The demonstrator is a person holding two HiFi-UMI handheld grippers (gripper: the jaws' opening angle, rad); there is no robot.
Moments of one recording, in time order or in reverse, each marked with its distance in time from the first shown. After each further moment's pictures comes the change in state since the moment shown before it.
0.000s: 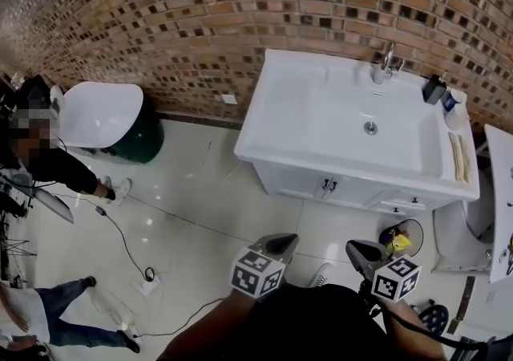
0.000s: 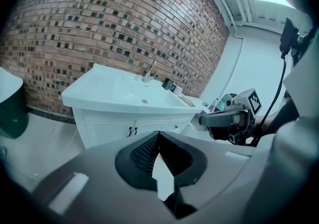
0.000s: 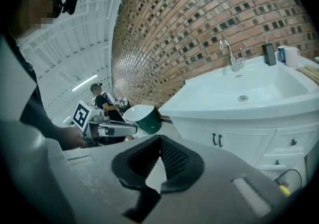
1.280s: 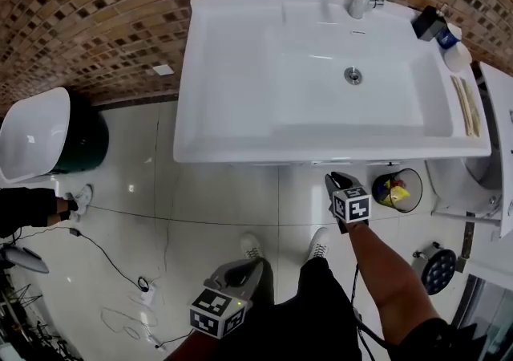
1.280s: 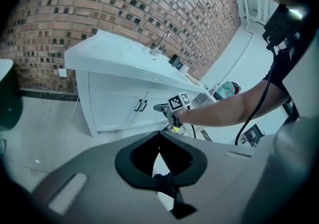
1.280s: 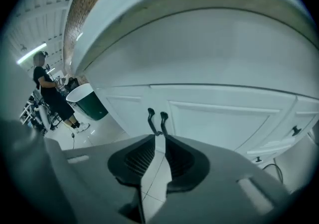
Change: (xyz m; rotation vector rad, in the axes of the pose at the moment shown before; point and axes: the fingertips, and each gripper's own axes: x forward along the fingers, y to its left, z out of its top) left arm 0.016 0.095 -0.072 -0.071 0.252 -0.080; right arm 0.212 -0.282 -0.105 0.023 0.163 -0.509
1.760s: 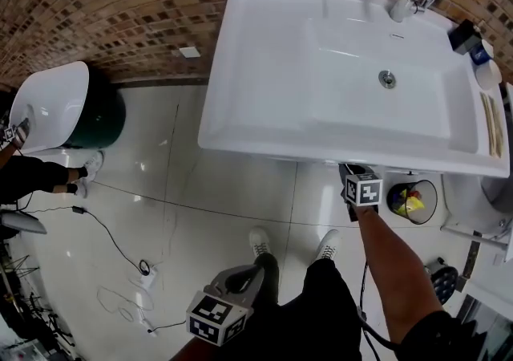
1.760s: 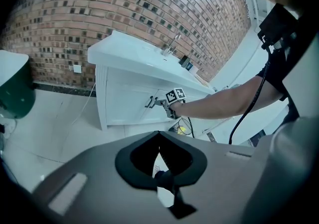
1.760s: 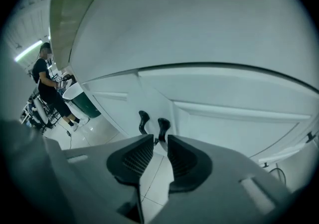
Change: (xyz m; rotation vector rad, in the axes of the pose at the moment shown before) left arm -0.028 0.022 -0.025 -0.080 -0.011 0.100; right arm 0.063 -0.001 0.011 0.004 0.063 -0.018
